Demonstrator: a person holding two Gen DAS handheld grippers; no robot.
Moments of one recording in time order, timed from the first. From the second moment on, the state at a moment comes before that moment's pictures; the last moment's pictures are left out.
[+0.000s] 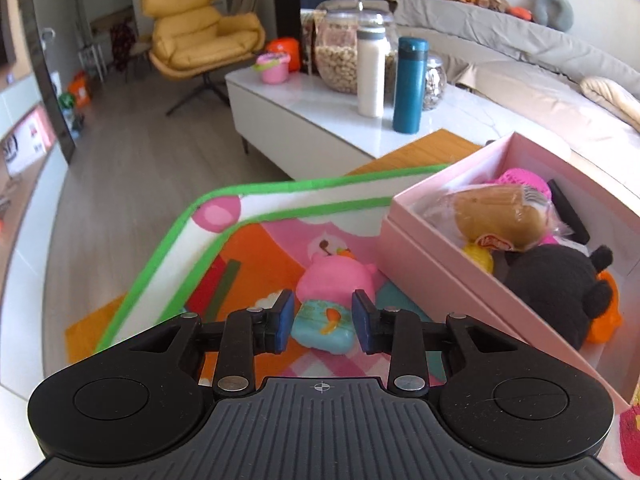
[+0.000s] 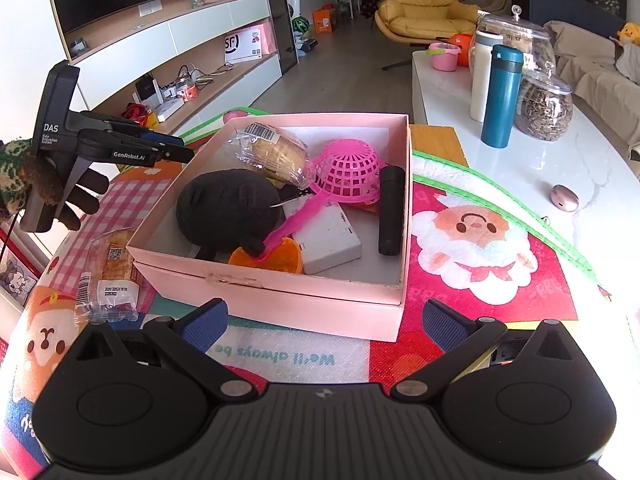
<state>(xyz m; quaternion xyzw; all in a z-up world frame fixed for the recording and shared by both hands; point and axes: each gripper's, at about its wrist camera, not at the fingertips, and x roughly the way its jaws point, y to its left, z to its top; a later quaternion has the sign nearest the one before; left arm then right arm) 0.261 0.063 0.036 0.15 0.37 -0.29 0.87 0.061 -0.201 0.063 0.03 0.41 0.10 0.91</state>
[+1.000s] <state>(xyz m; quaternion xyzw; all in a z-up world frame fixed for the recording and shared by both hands) 0.132 0.134 0.067 0.06 0.35 -0.20 0.91 0.030 -0.082 0.080 -0.04 0.41 0.20 0.89</state>
